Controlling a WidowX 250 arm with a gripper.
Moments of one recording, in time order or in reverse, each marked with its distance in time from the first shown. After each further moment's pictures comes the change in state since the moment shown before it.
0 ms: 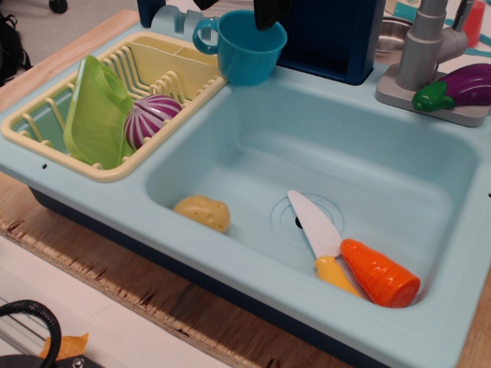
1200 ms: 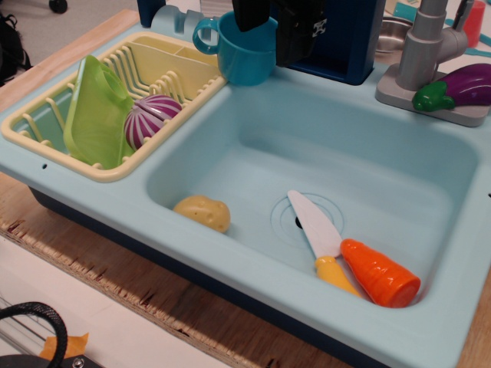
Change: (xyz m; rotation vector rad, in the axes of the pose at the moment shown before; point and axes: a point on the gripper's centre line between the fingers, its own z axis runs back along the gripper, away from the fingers) arm 0.029 -0.006 -0.044 0.063 -0.034 -0.350
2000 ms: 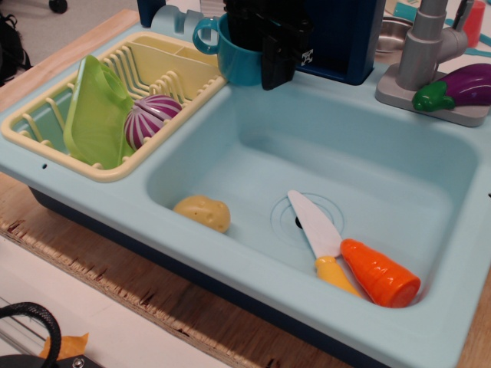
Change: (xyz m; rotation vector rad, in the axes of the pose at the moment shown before) arm -0.009 0.003 -0.035 -0.071 0.048 0.064
